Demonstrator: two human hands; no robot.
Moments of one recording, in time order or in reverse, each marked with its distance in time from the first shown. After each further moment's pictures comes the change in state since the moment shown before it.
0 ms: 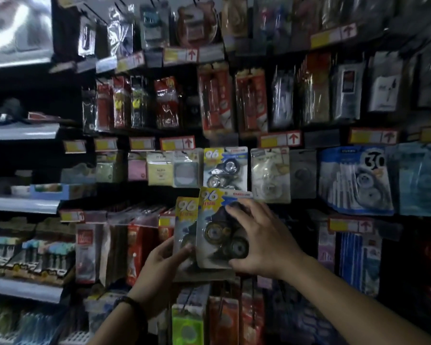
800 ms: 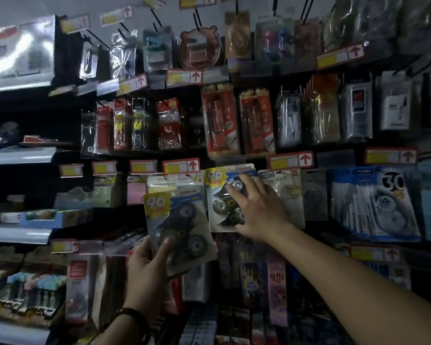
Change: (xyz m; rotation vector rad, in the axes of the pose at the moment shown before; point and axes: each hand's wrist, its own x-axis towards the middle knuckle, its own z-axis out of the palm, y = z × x) left_hand 0.068 0.024 -0.025 -0.016 0.307 0.400; right_hand 0.123 0.021 -0.005 -0.395 0.061 0.079
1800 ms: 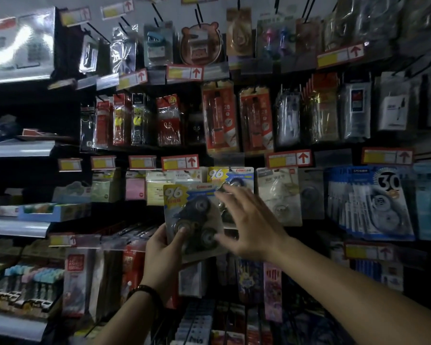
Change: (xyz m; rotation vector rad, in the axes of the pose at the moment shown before) left_hand 0.004 0.000 0.028 0.027 -0.107 -0.070; right_hand -0.032 -0.016 -0.001 0.333 0.160 -0.185
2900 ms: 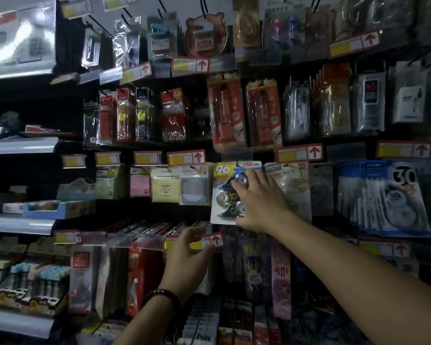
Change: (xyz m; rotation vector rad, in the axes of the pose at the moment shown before) left_hand -0.007 -0.013 0.005 0.542 -0.072 0.082; right_hand 0.043 0.019 0.011 -0.434 -0.231 0.192
